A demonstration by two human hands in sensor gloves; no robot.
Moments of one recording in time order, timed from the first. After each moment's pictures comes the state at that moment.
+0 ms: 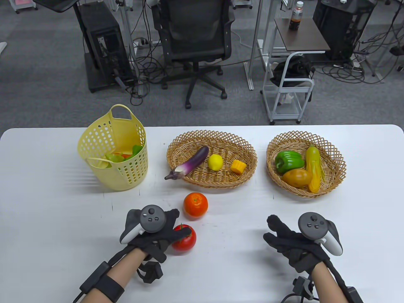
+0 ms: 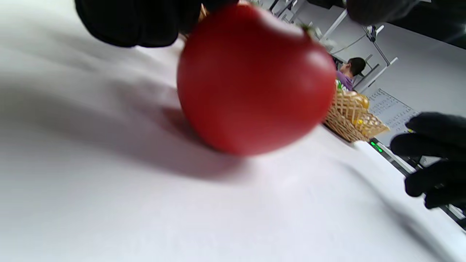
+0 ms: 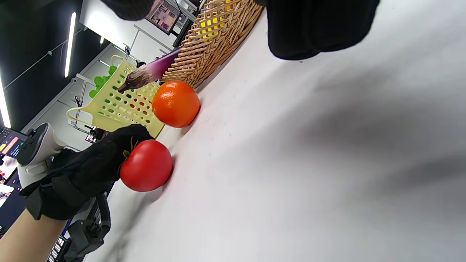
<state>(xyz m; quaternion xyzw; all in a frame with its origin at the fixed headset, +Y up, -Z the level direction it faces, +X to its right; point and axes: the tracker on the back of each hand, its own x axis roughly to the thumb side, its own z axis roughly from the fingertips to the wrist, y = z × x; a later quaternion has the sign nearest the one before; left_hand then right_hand) -0.184 -0.750 -0.337 -0.21 -0.19 0.25 0.93 0.228 -0.752 -0.297 0.14 0.22 0.86 0.44</state>
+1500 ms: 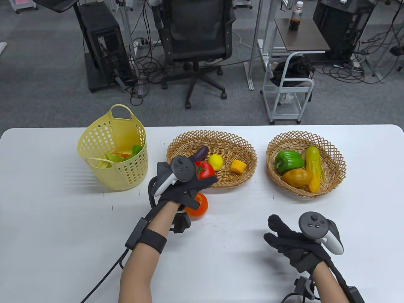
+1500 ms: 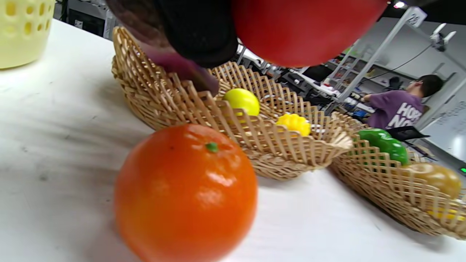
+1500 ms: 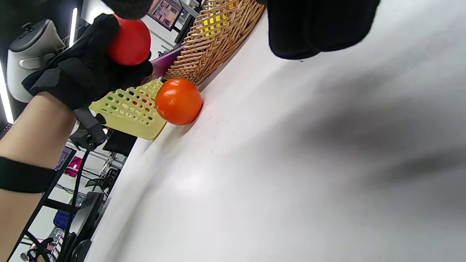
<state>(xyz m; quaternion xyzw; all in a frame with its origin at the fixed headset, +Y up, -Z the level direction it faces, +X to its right) -0.117 -0.673 -0.446 -0.15 -0.07 0.19 0.97 0.230 -0.750 -0.296 0.15 0.22 0.86 0.44</state>
